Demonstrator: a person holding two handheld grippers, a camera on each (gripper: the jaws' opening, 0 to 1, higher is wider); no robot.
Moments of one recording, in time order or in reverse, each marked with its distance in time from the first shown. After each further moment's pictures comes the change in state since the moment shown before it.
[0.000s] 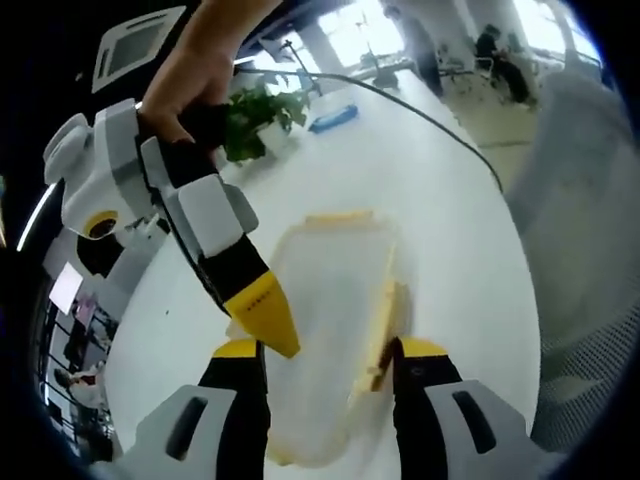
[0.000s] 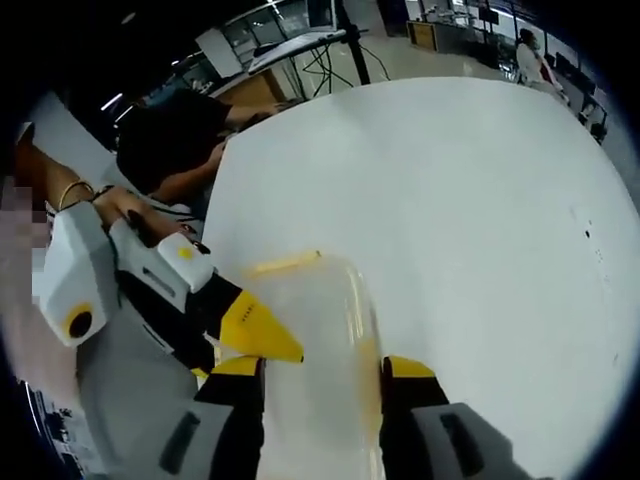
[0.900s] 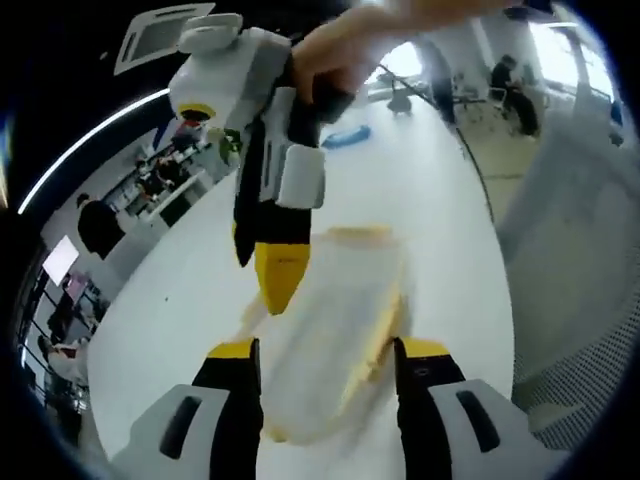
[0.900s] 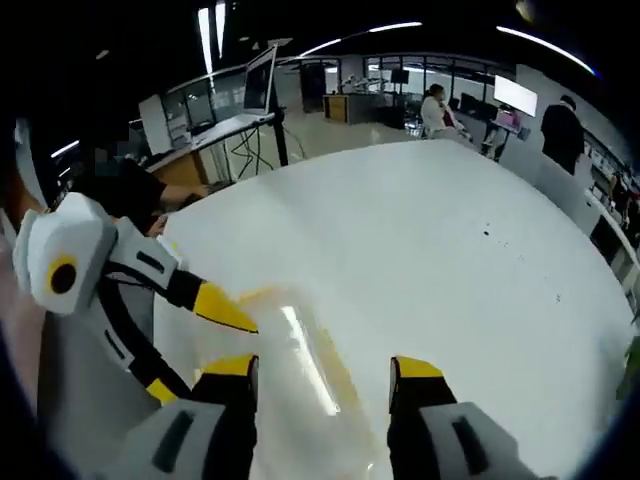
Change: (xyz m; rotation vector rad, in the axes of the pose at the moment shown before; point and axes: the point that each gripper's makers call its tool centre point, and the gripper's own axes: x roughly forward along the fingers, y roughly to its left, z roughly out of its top) left arm -0.026 0.011 0.002 -0.207 -0.071 -0.008; right arm -0.048 -0.009 -0.004 0.230 -0.462 -0.422
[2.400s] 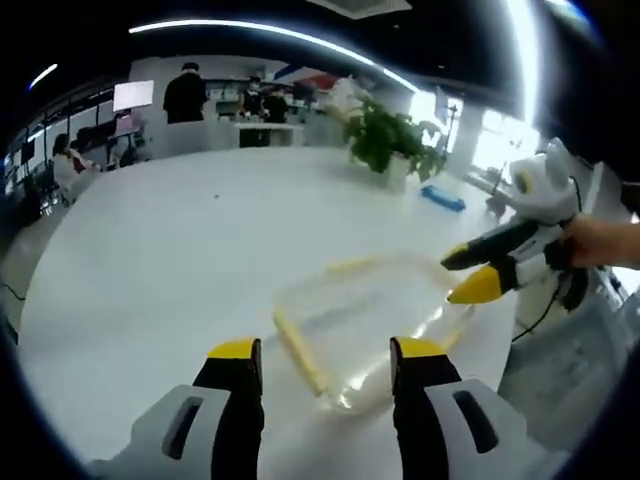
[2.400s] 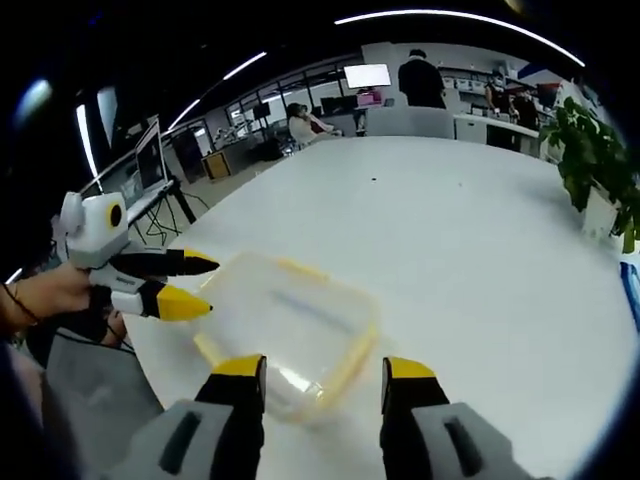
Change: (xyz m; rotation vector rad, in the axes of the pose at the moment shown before) left arm -0.010 0.047 -0.041 -0.690 -0.050 0.100; right arm -0.039 0.010 -0.076 0.409 -0.117 -0.241
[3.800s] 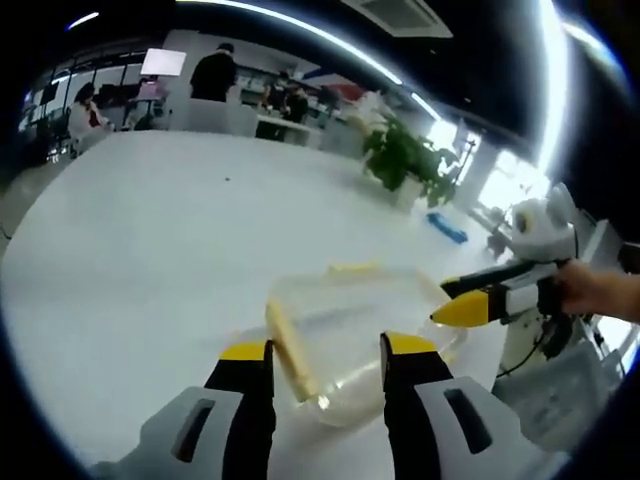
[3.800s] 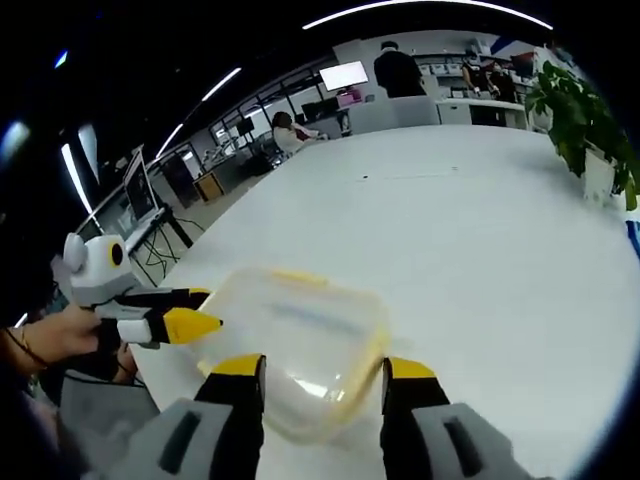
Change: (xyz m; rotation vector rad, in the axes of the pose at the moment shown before) left arm 0.010 0.003 -0.001 -0.166 -0.033 -0.023; right arm 0.018 0.005 0.008 0.137 -0.030 0.023
